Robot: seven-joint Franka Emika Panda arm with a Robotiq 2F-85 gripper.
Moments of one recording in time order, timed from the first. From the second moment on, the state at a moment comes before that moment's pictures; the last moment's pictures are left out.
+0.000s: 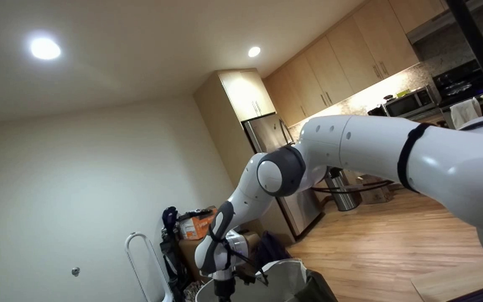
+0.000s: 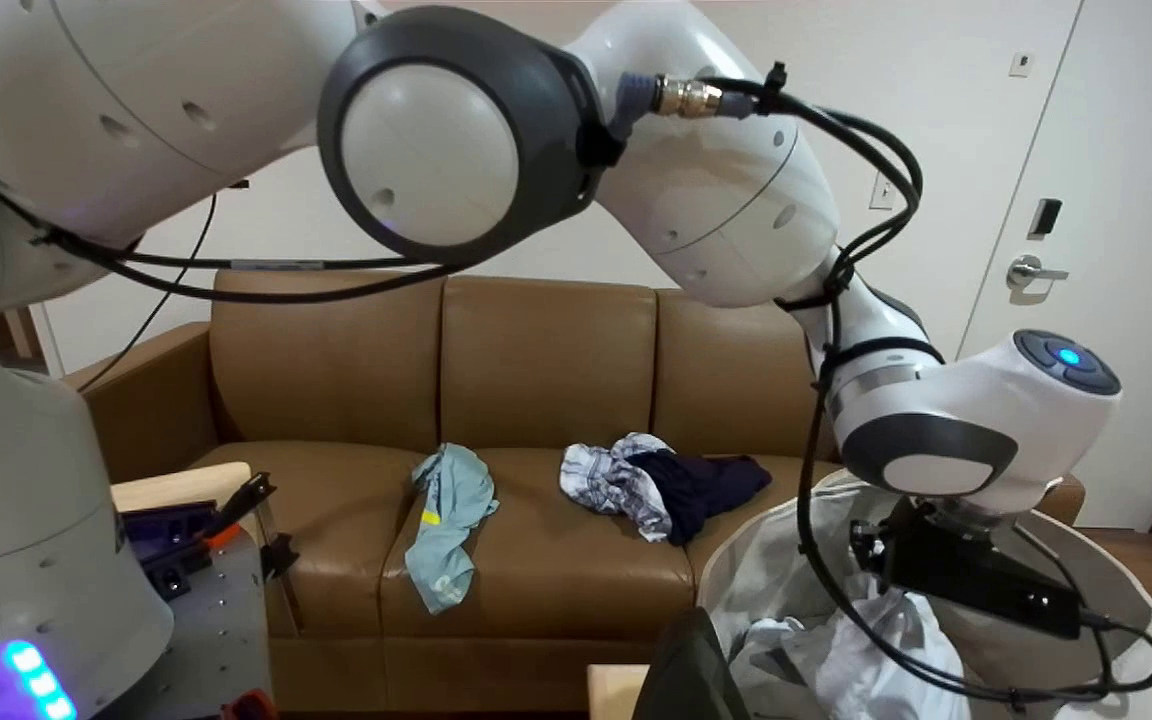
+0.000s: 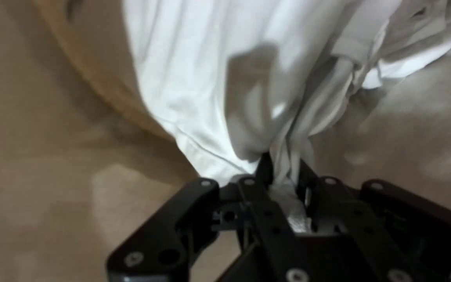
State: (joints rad) arm -0.58 1.07 0.20 -1.22 0.26 2.41 -1.31
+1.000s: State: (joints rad) arm -0.65 0.95 0.25 -1.28 0.28 2.26 -1.38
